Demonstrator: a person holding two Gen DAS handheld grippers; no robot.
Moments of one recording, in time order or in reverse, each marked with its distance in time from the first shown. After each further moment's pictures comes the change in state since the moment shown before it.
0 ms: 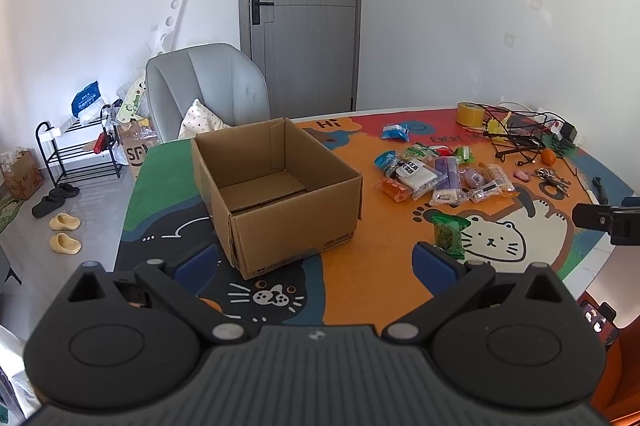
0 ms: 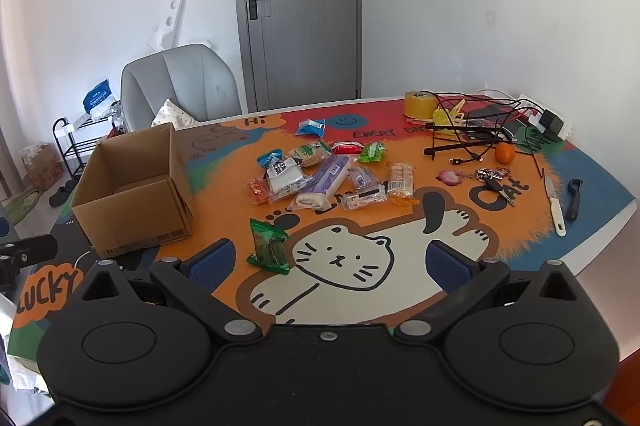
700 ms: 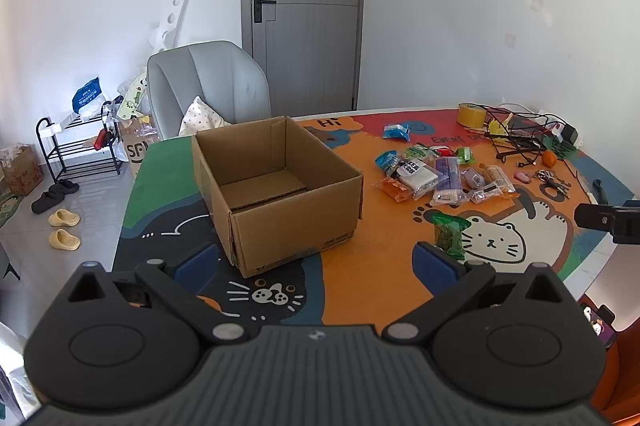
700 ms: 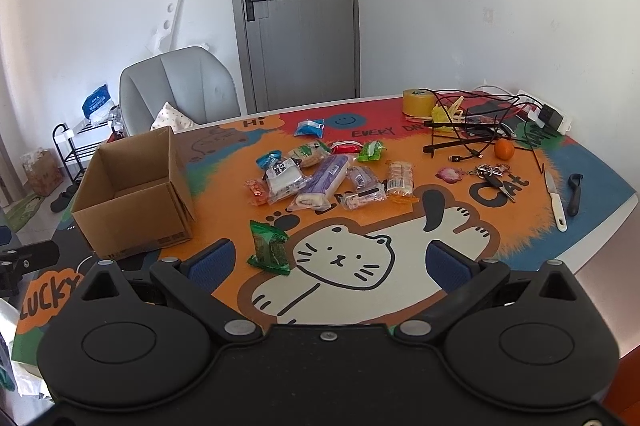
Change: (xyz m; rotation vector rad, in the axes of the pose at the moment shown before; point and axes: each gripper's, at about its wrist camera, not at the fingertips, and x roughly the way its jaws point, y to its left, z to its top) left arm 0.000 0.000 -0.002 -0.016 0.004 0.002; right arm 0.000 -0.001 0.000 0.018 0.000 -0.001
